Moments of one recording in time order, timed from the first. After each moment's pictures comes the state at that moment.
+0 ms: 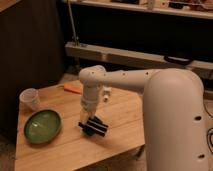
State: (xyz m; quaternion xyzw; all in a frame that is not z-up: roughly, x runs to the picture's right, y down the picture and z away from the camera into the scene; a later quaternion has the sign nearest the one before) arm -0.085 0.149 0.768 -0.47 0.08 0.32 0.82
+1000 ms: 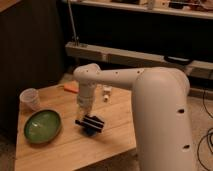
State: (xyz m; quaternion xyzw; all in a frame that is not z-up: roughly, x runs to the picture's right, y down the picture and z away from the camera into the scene) arm -0.116 0.143 0.787 -0.47 0.08 0.29 0.83
